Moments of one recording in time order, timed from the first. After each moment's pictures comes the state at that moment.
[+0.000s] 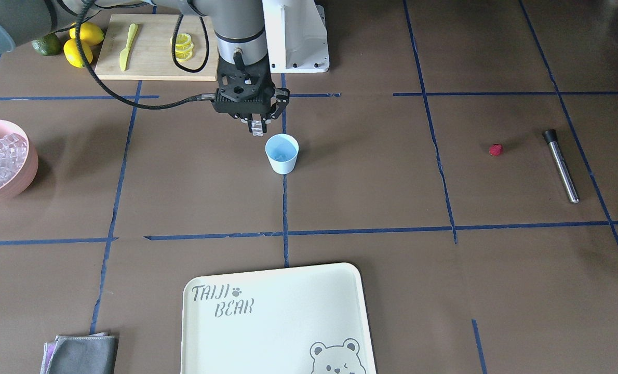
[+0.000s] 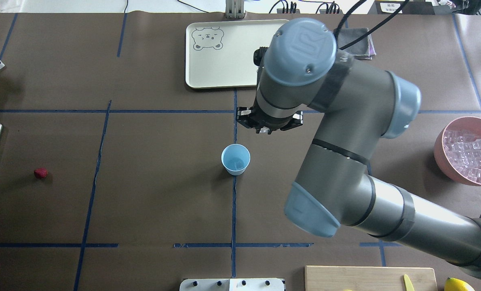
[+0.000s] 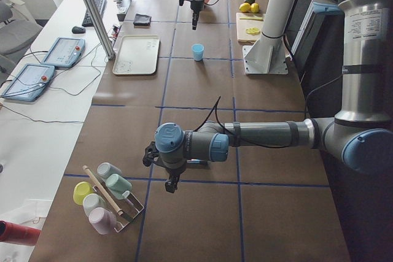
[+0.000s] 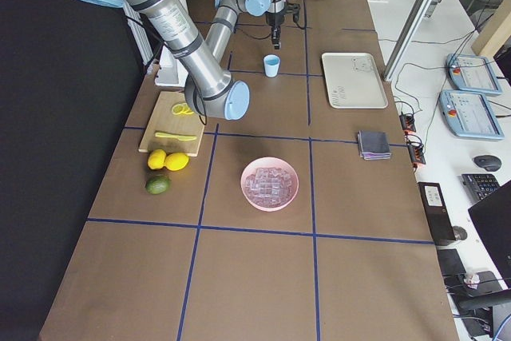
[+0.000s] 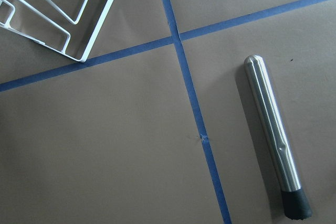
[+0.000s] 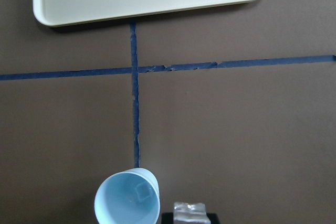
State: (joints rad) left arm -1.53 -1.49 -1.60 -1.67 -2.37 0.22; right arm 0.54 -0.73 1.78 -1.86 1.83 1.26
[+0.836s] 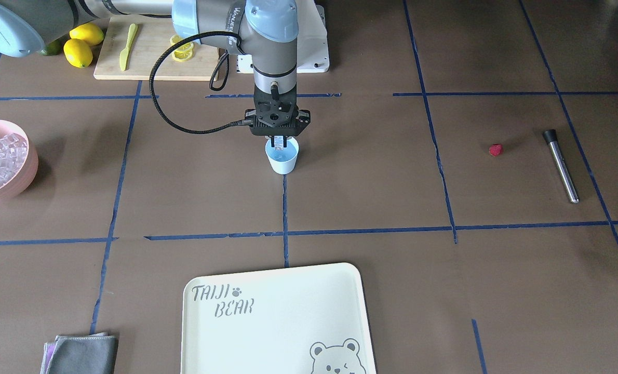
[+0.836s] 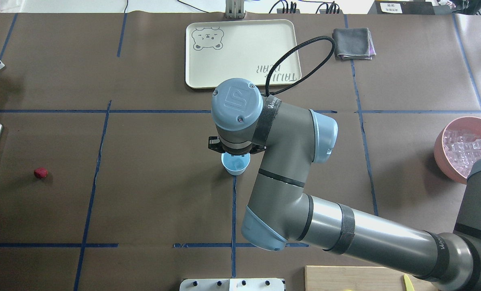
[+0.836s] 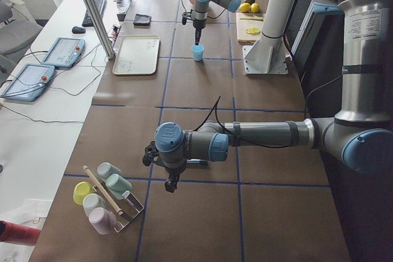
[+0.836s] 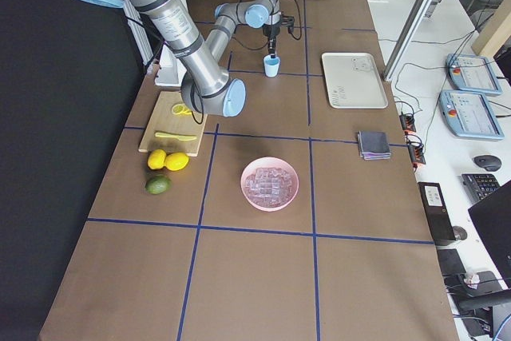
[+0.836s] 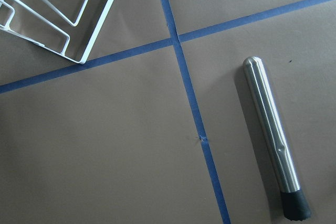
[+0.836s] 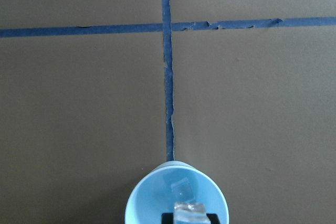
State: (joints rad) left arm -1.53 -1.49 -1.60 -1.67 -2.37 0.22; right arm 0.47 -0.73 1.63 -1.72 1.79 1.27
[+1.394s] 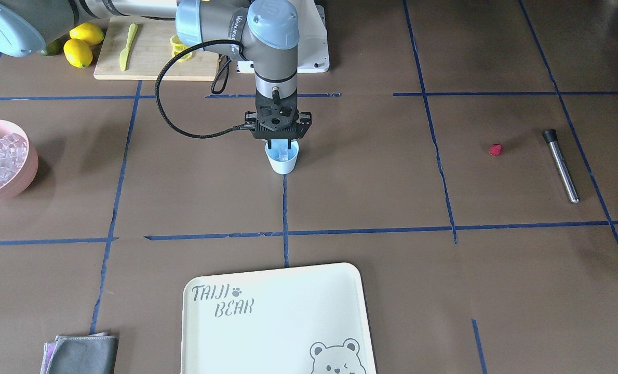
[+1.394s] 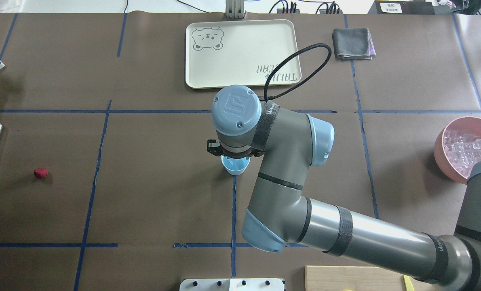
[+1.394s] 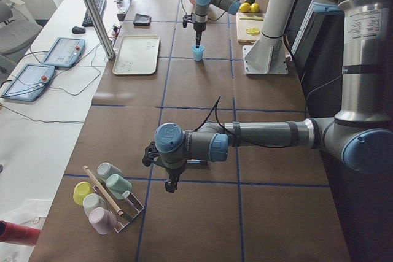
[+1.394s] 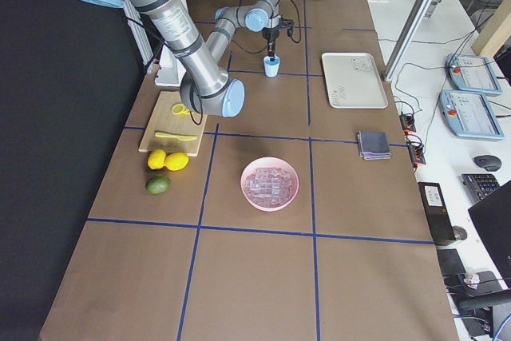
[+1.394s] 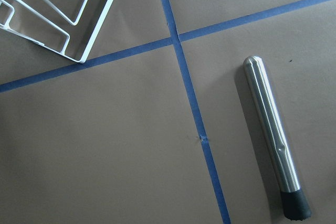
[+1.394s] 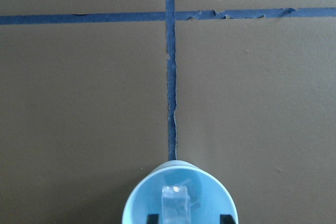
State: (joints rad) left arm -1.53 -1.49 -1.60 -1.67 -2.37 0.22; right arm 0.46 -0.73 1.62 -1.71 1.78 1.27
